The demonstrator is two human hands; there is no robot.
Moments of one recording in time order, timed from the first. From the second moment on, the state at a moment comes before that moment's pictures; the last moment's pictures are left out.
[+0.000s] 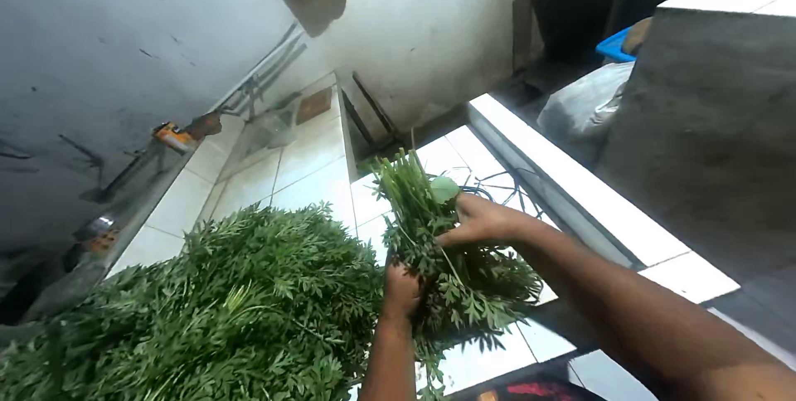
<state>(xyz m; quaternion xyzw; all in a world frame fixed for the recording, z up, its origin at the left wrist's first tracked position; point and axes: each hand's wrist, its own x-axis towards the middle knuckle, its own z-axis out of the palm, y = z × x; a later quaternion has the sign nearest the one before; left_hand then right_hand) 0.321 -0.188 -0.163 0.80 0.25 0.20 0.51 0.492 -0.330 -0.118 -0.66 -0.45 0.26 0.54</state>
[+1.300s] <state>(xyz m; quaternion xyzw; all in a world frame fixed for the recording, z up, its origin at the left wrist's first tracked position) 0.313 -0.170 -0.187 0.60 0.11 0.25 0.75 0.574 -0.328 -0.097 -0.85 -0.41 0.07 0.33</state>
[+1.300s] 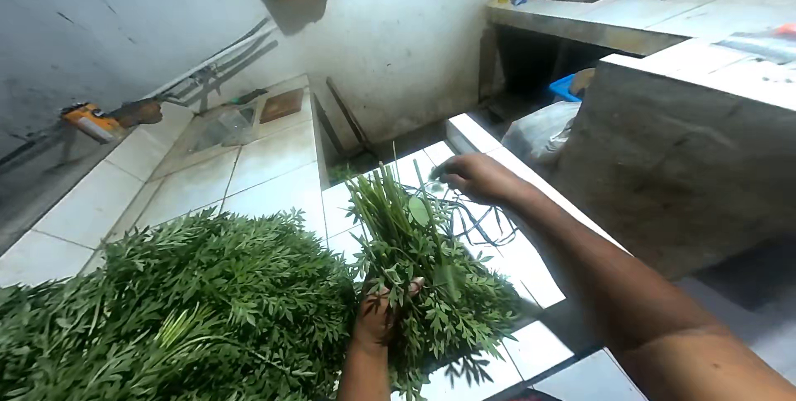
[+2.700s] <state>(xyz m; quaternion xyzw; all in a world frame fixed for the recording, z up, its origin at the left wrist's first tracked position) 0.308 -0.163 -0.194 0.59 0.14 0.23 0.77 0.552 -0.307 -0.028 -0.60 -0.49 0.14 0.61</state>
